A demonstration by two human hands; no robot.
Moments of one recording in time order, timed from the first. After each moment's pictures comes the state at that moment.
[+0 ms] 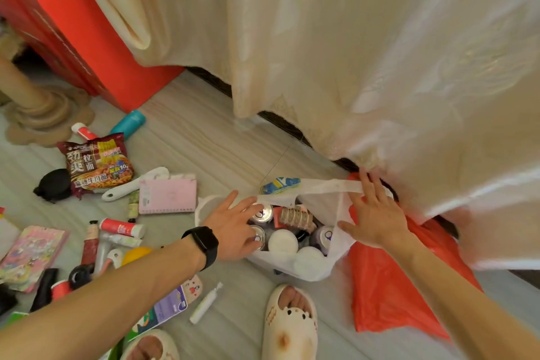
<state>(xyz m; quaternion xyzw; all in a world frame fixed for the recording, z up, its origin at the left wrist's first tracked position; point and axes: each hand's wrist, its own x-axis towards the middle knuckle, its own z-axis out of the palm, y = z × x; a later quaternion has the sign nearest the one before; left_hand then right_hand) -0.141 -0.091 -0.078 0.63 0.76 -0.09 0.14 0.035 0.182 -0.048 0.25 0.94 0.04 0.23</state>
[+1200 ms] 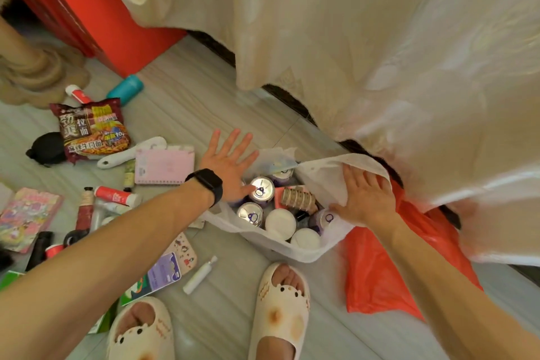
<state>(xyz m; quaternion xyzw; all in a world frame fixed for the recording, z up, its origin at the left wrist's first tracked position) -0.188 -0.059 -0.090 0.49 0.84 -0.21 0.11 0.016 0.178 -0.068 0.27 0.92 0.02 0.29</state>
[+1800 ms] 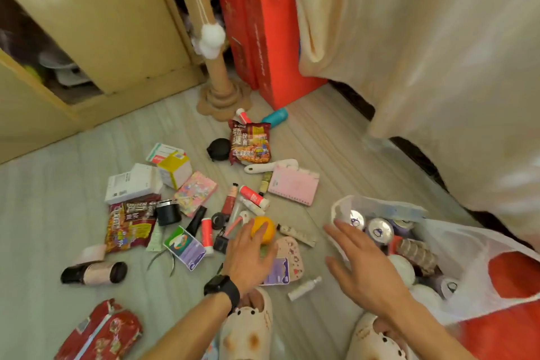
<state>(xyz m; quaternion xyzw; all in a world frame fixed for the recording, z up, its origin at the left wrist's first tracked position) -0.092 -0.293 -0.092 0.09 0.96 0.18 0.21 -0.021 -0.047 -0.024 -0.02 0.96 -0.26 0.09</state>
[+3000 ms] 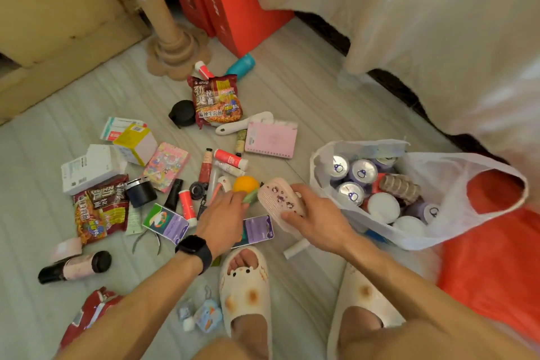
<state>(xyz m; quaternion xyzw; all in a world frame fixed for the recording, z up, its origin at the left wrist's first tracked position) -0.118 -0.321 -0.092 0.24 0.95 0.10 0.20 -0.049 -0.098 -0.042 0.10 0.88 -0.42 0.22</state>
